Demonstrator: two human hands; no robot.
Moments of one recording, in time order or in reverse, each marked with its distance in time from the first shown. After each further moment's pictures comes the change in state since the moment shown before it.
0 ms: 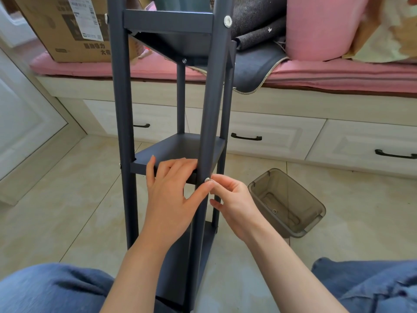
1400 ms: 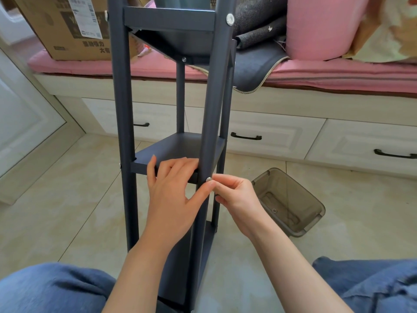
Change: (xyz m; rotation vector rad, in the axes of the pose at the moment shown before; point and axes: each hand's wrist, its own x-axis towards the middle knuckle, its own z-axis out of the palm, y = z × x) left_hand -0.001 0.003 -0.001 0.016 -0.041 -0.032; right_hand -0.003 -0.009 -0.006 -0.102 0.004 -0.037
